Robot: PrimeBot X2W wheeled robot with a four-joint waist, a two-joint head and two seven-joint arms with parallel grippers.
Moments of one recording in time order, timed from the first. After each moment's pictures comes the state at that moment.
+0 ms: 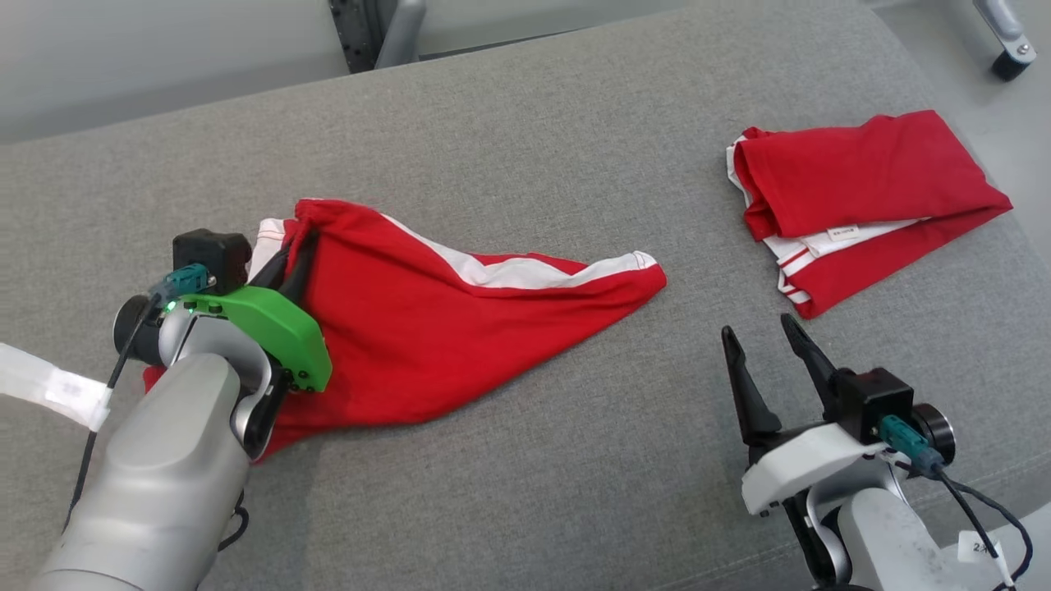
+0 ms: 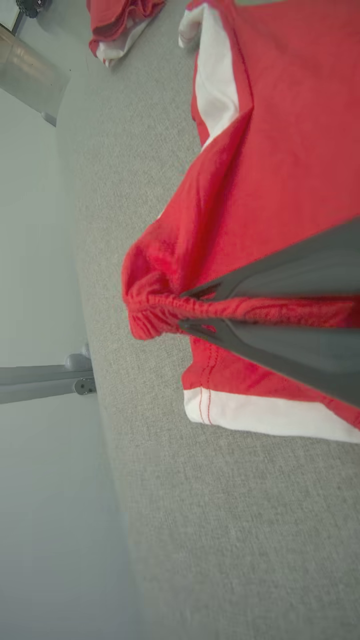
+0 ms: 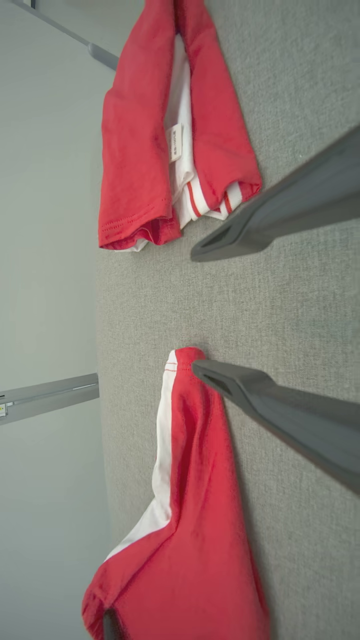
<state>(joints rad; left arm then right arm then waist) -0.78 0.28 -0.72 0.93 -0.75 -0.13 -0.24 -0.21 -0.05 0.10 0.34 0.11 0.13 -0.26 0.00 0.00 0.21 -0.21</state>
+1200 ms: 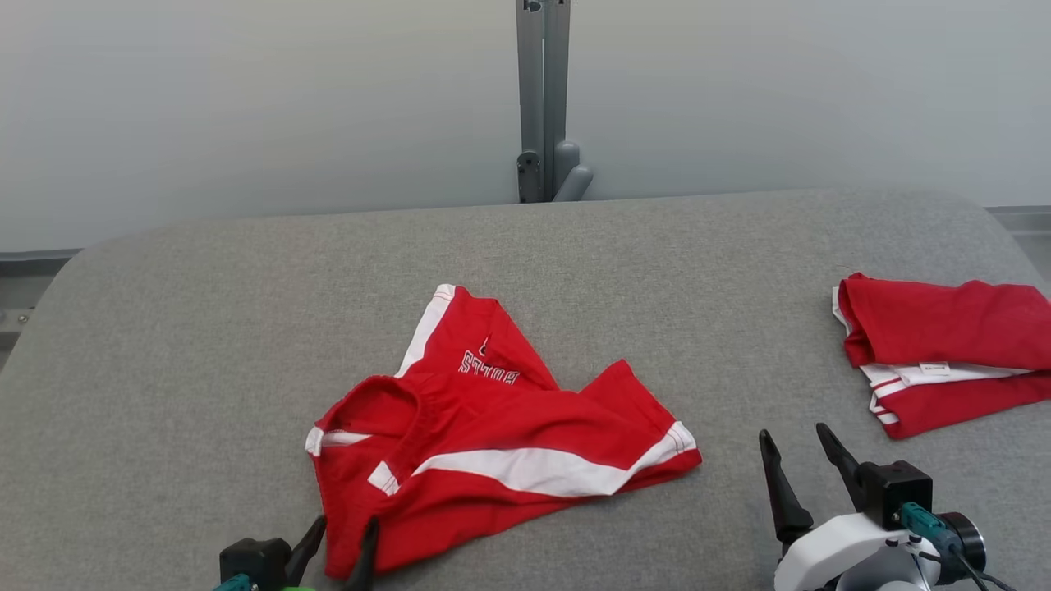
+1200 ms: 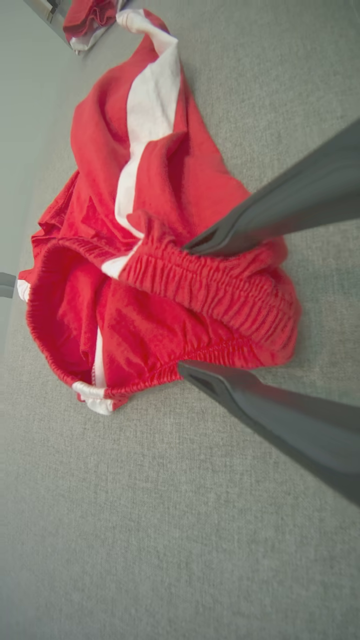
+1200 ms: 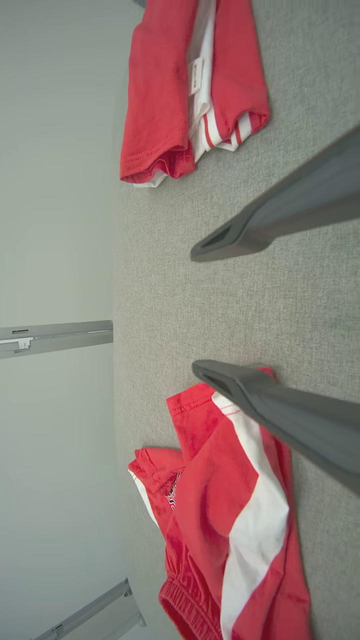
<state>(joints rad) -0.10 0.23 -0.44 0.64 -0.58 -0.10 -0.26 -0.05 -0.05 0.03 0.41 0.10 0.13 -0.26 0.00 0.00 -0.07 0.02</state>
